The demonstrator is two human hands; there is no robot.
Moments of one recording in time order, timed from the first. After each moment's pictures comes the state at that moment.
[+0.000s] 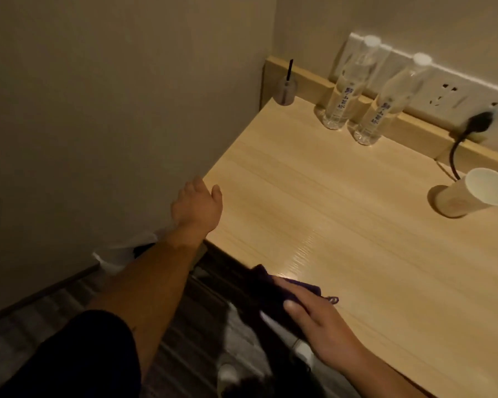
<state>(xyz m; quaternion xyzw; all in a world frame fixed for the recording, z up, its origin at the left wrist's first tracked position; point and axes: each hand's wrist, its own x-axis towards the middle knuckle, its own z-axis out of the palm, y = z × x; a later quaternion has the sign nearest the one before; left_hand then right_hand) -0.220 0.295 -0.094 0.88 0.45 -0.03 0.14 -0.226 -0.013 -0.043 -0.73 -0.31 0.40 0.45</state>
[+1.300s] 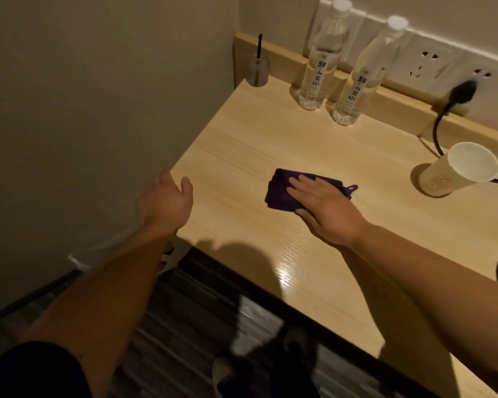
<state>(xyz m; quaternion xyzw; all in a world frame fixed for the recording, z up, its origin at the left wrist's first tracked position) -0.219 0.302 -0.116 0.87 0.46 0.03 0.14 -0.043 0.009 -0.089 -0.81 -0.56 0.10 0.12</state>
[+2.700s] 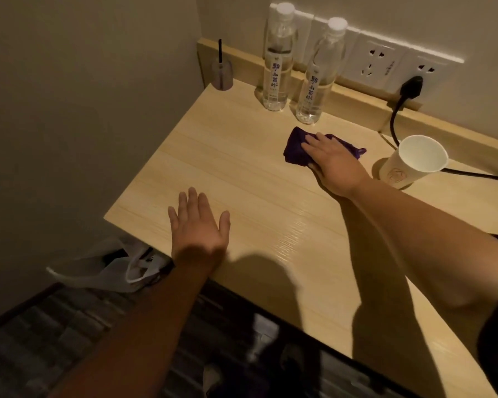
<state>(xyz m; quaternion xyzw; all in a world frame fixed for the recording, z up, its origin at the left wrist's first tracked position) -0.200 0.155 -0.104 0.93 0.35 -0.04 0.08 0.066 -0.019 -0.083 -0.87 -0.49 0.05 0.06</state>
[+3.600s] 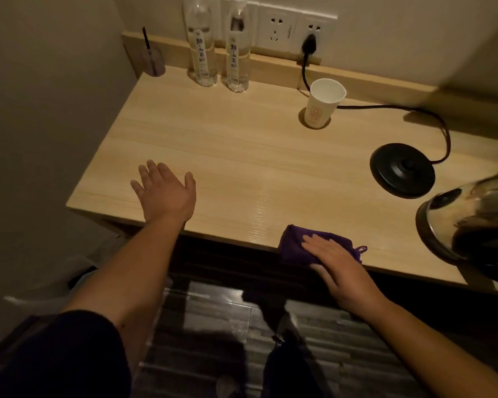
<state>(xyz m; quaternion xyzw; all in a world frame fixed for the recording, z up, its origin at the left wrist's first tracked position) -0.207 0.153 -0.100 0.94 0.33 -0.03 0.09 -0.258 -0.206 -0.059 -0.91 -0.27 0.16 0.28</state>
